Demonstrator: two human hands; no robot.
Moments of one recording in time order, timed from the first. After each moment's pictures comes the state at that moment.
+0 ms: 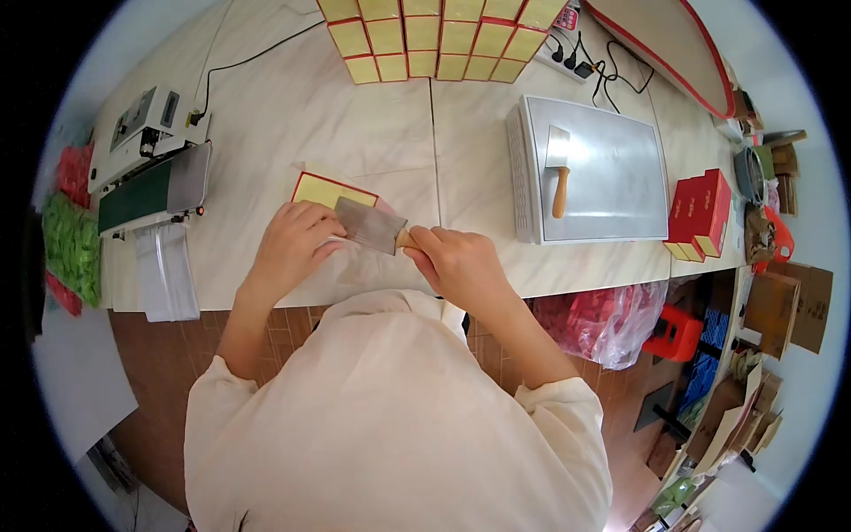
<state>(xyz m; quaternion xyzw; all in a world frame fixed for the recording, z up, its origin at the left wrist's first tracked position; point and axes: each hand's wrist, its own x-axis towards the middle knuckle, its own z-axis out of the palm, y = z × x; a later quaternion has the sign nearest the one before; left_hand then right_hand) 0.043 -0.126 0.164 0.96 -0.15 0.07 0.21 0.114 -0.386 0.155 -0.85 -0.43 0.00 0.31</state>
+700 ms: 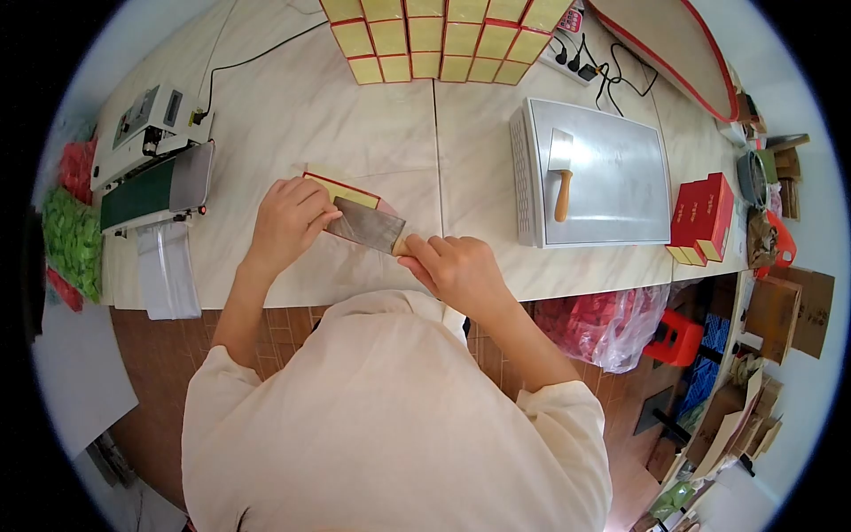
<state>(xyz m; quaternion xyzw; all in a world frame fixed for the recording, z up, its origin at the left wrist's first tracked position) 0.067 -0.112 0.157 0.96 -0.14 0.14 0.20 0.113 -0.386 0.150 -0.83 -0.48 -0.06 0.27</state>
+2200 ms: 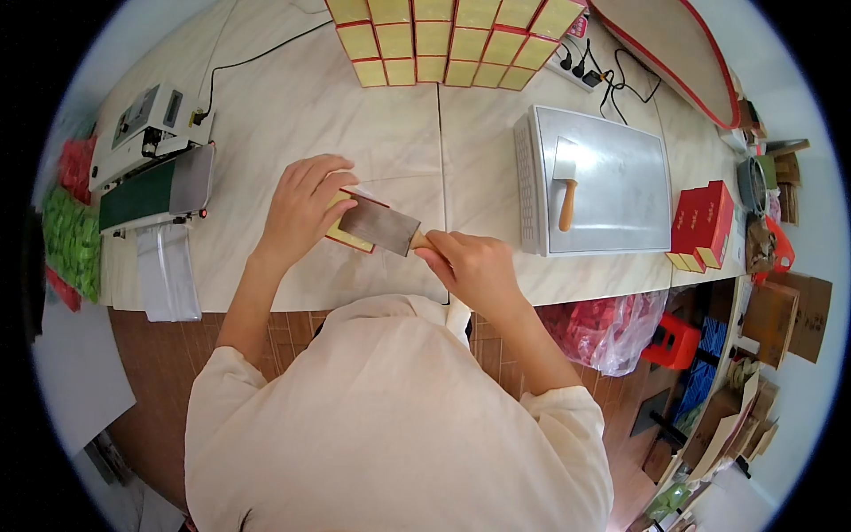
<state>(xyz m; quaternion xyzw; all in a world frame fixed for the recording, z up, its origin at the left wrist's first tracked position) 0.093 -0.120 0.162 0.95 -0.12 0.20 0.20 0.128 -0.384 0.152 -0.86 -0.40 -0.03 0.32</state>
